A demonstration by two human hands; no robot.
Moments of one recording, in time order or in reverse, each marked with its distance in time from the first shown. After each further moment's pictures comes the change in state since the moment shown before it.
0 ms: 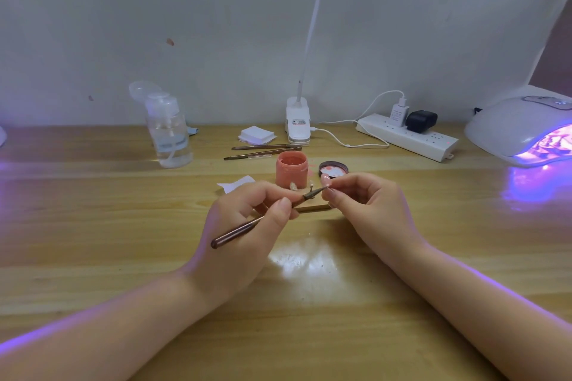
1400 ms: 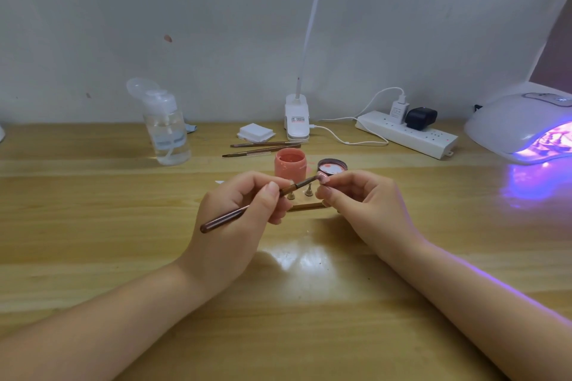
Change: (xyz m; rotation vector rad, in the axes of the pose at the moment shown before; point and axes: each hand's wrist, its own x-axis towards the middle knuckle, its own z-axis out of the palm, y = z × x) left_hand 0.005 -0.003 0.000 -0.167 0.047 -0.043; right_hand -0.001 -0.004 0.001 0.093 -0.065 0.024
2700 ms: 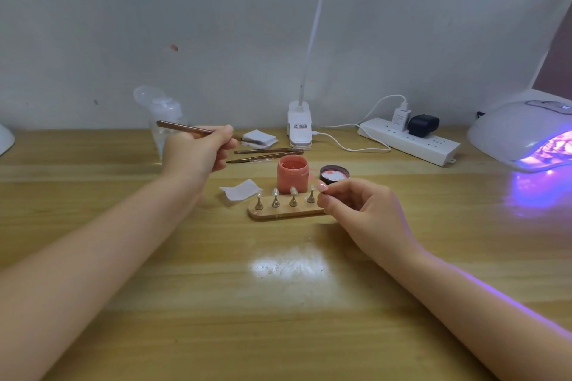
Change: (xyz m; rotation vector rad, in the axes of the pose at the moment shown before) left_hand 0.102 -0.026 -0.053 -0.010 0.411 -0.361; right_hand 0.002 0.004 0.001 -0.142 0.009 -0.028
